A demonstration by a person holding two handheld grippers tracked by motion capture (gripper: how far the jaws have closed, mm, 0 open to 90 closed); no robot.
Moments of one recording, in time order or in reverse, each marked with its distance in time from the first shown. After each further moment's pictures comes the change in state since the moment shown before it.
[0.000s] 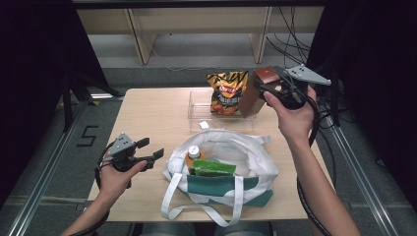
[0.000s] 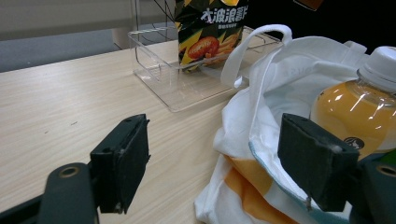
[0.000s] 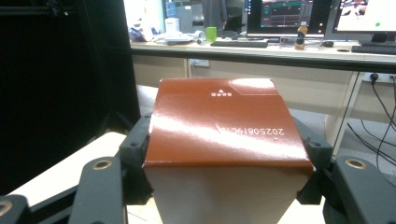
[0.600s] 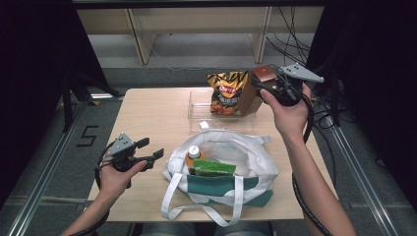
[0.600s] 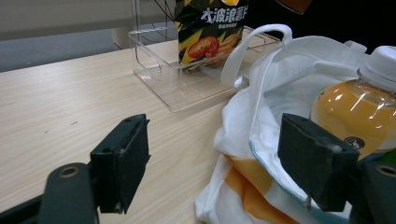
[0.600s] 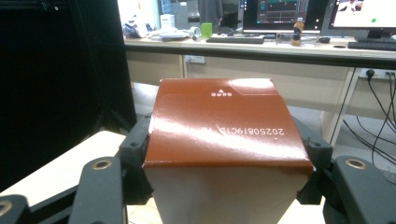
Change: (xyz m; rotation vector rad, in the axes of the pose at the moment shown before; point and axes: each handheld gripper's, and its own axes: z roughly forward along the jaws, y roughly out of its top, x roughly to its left) left arm 0.000 0.000 0.000 0.001 0.000 0.002; right arm -0.002 -0.004 0.017 0.024 -0.020 0.014
